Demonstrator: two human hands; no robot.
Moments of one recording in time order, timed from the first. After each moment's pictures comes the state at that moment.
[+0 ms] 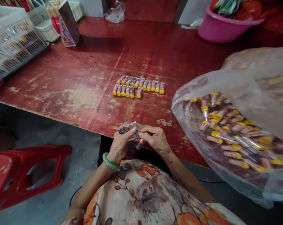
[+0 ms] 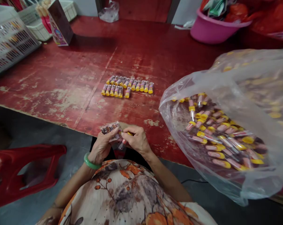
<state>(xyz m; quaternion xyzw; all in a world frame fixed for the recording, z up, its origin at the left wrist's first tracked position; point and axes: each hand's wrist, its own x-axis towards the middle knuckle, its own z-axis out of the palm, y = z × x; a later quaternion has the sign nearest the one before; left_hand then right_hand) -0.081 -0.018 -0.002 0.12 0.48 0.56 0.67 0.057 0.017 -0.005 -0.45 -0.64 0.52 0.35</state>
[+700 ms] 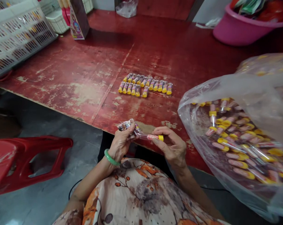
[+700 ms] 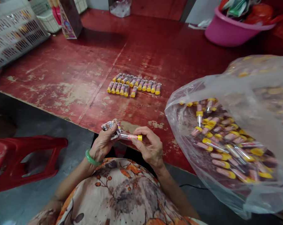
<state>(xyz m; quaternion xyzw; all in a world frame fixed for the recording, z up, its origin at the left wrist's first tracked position) -0.086 -0.015 -0.009 0.01 0.47 0.59 0.65 0.085 -0.007 0.001 -0.38 -0.67 0.41 0.48</state>
